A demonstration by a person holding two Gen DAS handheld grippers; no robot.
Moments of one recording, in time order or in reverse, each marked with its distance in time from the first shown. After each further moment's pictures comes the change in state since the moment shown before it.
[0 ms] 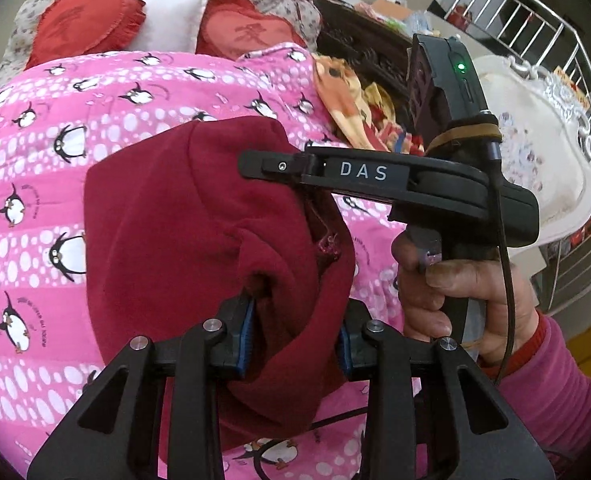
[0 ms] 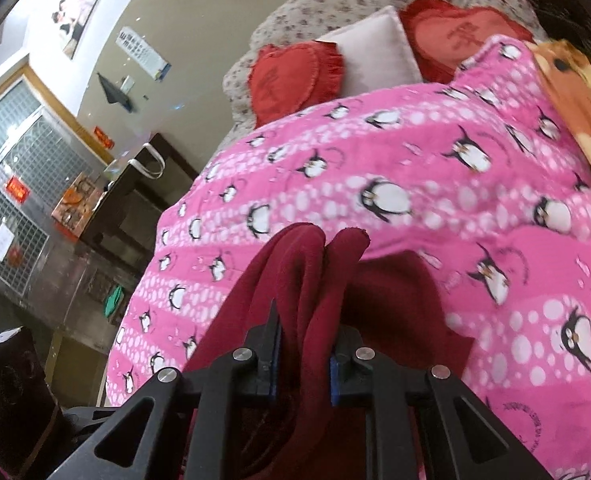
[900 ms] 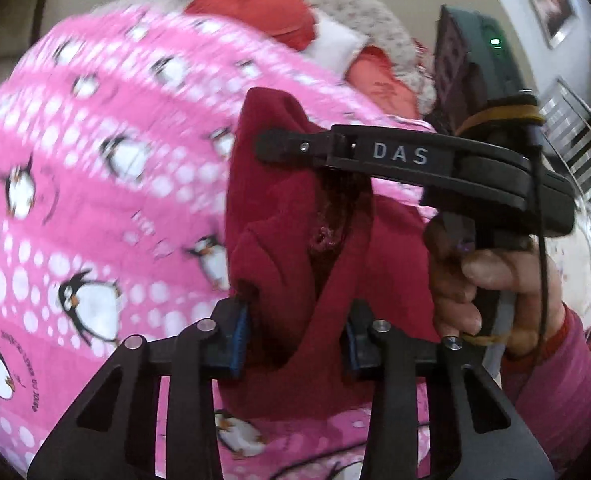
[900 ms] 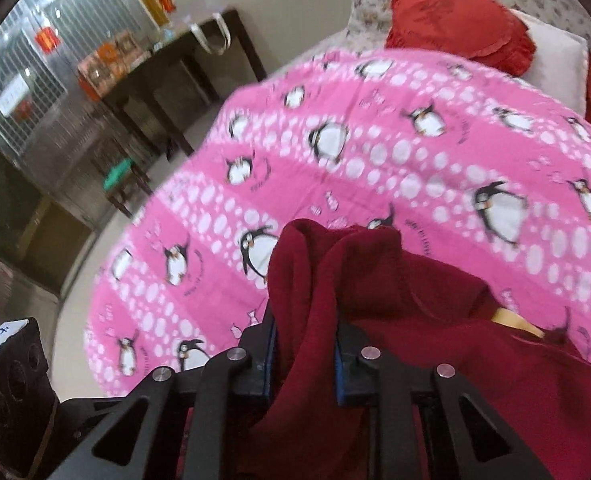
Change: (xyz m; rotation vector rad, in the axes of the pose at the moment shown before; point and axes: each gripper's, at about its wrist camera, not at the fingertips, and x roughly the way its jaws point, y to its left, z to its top) left arm -0.117 0.174 -0.076 -0.370 -0.165 0.096; right arm 0.170 0.206 0.007 -0.377 0.274 0.036
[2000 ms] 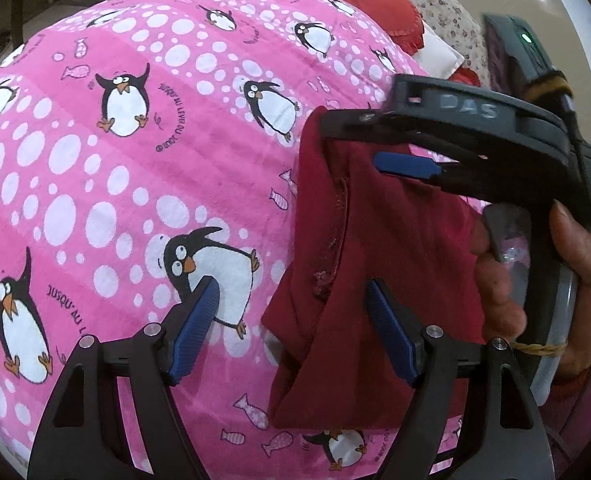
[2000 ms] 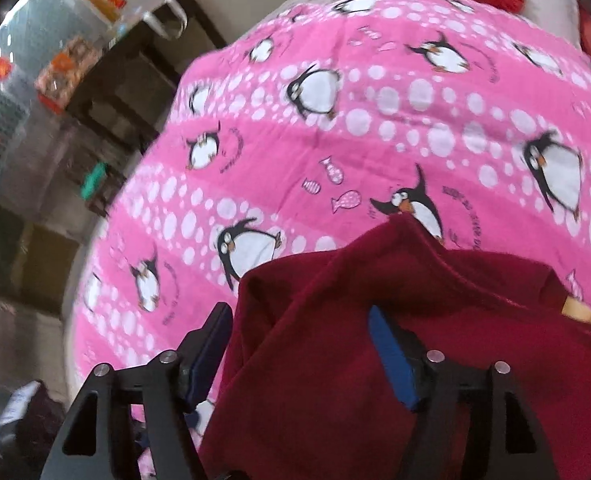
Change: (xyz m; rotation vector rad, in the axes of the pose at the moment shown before) left arm 0.013 0.100 -0.025 -0.257 0.030 0.184; right arm 0.109 0.023 0.018 0.086 0.197 -0.107
